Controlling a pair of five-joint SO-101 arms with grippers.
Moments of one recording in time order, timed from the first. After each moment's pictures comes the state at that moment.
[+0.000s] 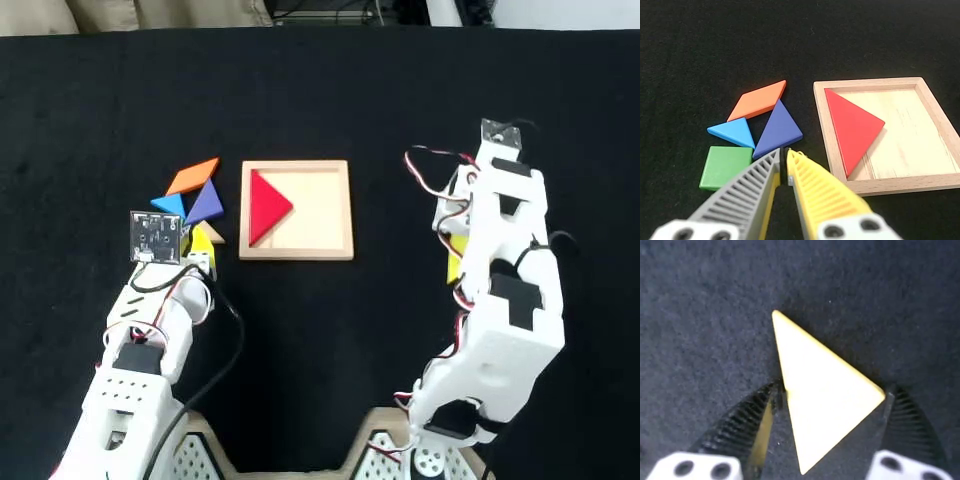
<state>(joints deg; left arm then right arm) 2.4 -63.5 92.6 6.6 2.6 16.4 21.3 9.9 60.8 -0.9</state>
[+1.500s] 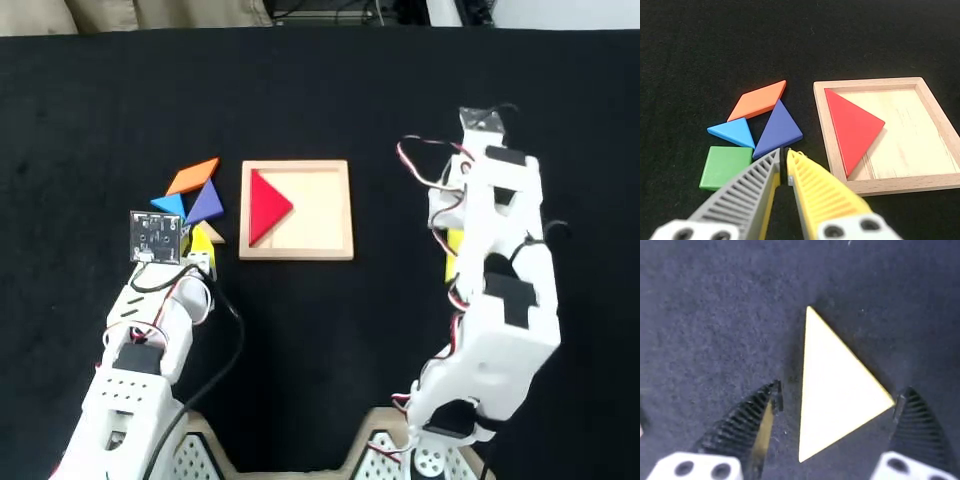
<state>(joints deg) 2.4 -63.5 92.6 6.6 2.6 13.8 22.5 5.8 65.5 7.3</state>
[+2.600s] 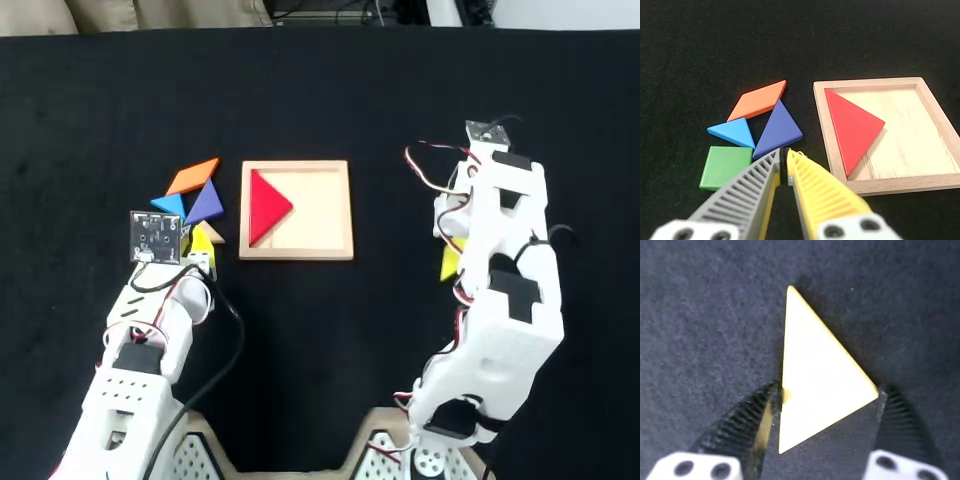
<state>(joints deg) 2.4 -63.5 92.6 6.6 2.6 16.2 23.4 5.8 67.6 7.3</state>
